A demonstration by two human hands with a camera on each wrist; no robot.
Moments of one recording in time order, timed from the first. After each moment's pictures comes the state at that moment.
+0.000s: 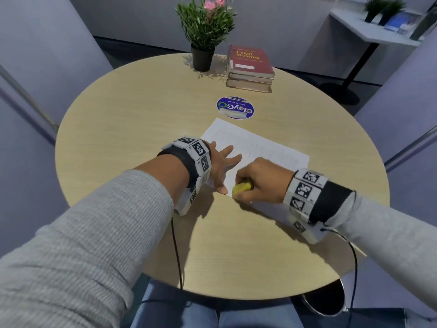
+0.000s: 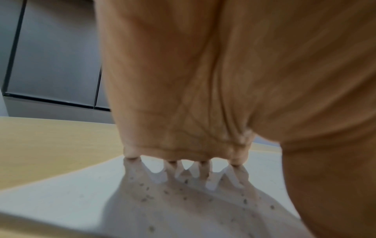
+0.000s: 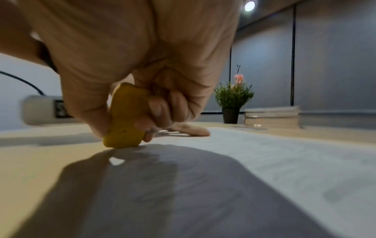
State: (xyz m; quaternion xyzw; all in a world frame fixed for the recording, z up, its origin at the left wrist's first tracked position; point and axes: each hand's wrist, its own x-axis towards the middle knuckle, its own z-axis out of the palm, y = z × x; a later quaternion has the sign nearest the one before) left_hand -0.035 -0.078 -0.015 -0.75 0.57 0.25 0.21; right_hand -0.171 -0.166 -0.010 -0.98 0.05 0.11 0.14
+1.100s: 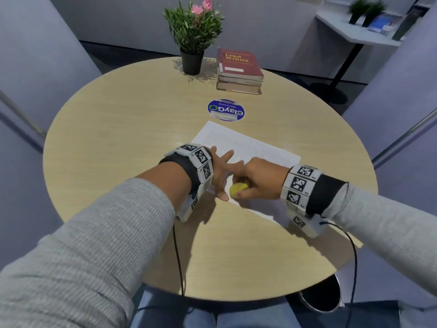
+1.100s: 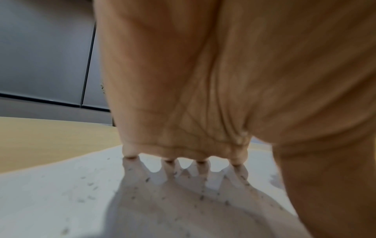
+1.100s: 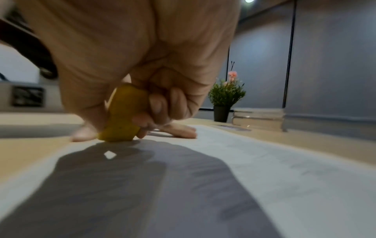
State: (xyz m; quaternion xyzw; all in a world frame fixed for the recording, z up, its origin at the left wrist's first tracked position) left_hand -0.054 -0.082 -0.011 -0.75 0.59 0.25 0.17; right_hand -0.173 -0.173 -0.006 -0.98 0.02 0.12 0.14
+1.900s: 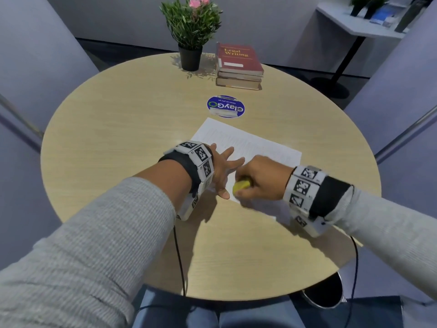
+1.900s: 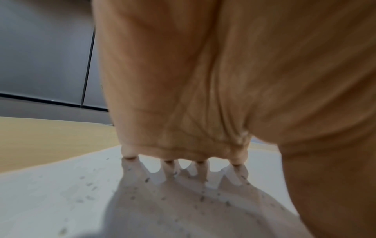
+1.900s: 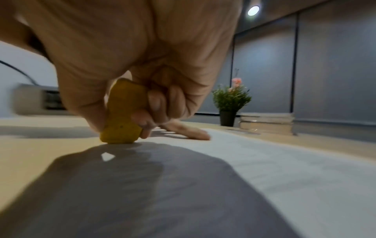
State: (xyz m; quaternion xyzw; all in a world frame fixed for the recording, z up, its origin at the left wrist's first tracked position) left_hand -0.054 -0.085 -0.012 -0.75 0.58 0.23 0.21; right_hand -0.178 -0.174 -0.006 -0.98 0.05 0.11 0.14
